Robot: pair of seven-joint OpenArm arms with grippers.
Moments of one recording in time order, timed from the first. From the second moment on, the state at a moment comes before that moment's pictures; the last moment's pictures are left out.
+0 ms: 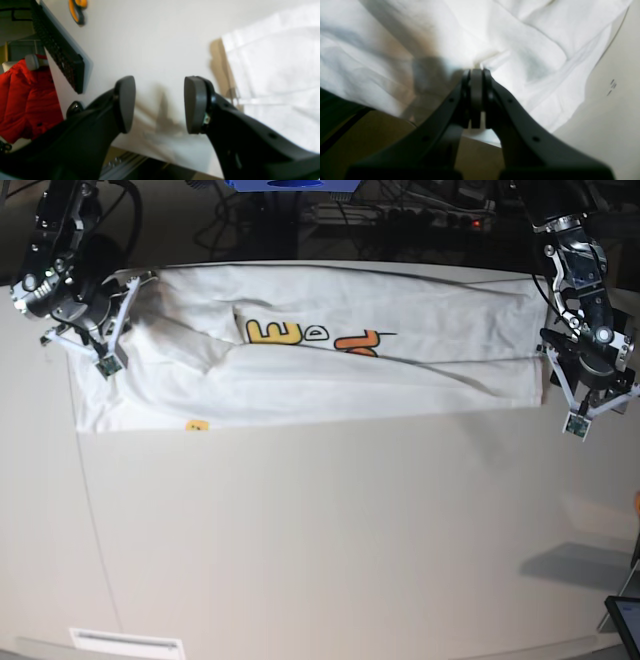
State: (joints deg) left arm 8.9 -22.7 -26.5 106.2 12.1 -33.3 57.2; right arm -19.0 6.2 20.2 113.8 13.6 41.0 -74.5
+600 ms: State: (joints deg) left arm 1.7 -16.9 -22.5 108.6 10.9 -33.3 58.3; right arm -16.8 8.4 36.2 114.0 13.6 41.2 -74.8
